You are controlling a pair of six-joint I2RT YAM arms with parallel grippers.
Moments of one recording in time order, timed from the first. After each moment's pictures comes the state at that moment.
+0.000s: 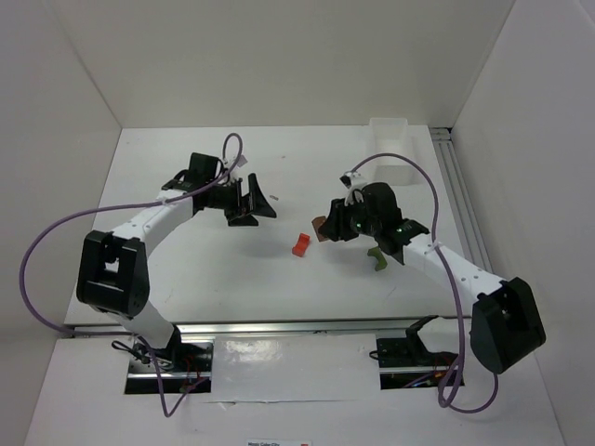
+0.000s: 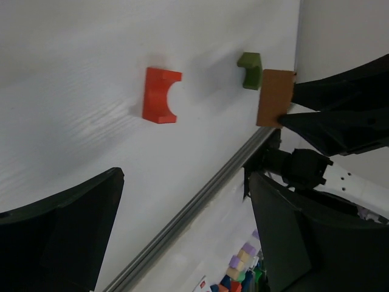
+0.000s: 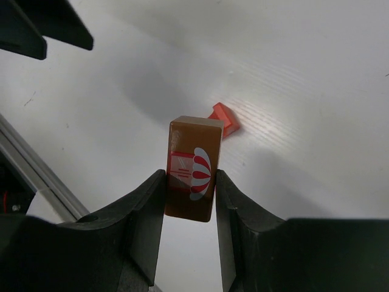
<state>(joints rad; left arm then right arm) -0.21 1.60 1.14 -0.43 0.75 -0.50 0.46 1.25 0.78 -0.09 -0.32 0.30</state>
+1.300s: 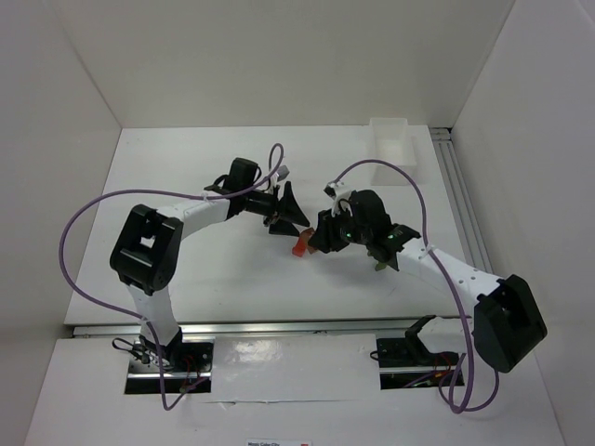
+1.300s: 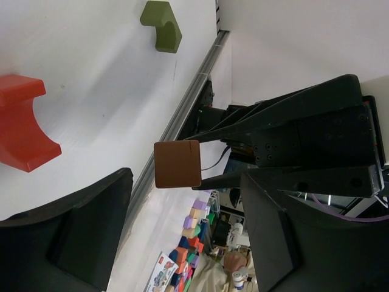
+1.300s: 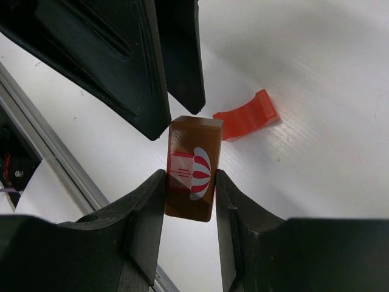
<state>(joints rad) -0.40 1.85 1.20 -0.10 1.06 -0.77 0.58 1.24 0.76 -0.09 -0.33 0.26</state>
